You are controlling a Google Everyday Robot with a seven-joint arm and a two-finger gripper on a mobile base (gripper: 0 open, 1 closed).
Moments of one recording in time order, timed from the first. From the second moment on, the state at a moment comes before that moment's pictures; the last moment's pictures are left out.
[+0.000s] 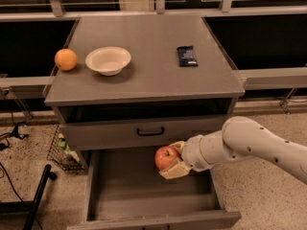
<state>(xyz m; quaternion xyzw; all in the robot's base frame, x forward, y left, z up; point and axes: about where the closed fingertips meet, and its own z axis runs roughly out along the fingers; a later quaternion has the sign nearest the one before) 0.491 -0.059 0.642 -0.56 0.73 0.23 0.32</state>
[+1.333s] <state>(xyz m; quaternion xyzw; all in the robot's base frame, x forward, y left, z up) 0.525 -0.056 0.512 -0.57 0.73 0.19 0.32</state>
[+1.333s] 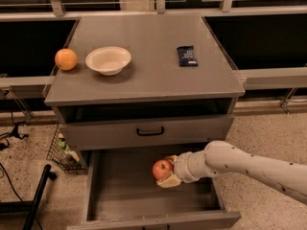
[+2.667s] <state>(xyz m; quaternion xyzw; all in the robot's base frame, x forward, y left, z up) 0.528 -0.028 0.427 -0.60 0.72 0.21 0.28</state>
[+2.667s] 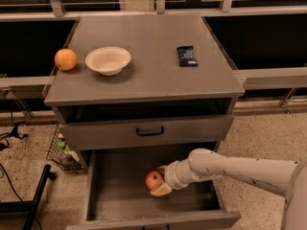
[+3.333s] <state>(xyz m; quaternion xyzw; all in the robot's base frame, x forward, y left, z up) 0.543 -0.016 0.366 -0.62 0.70 0.21 0.30</state>
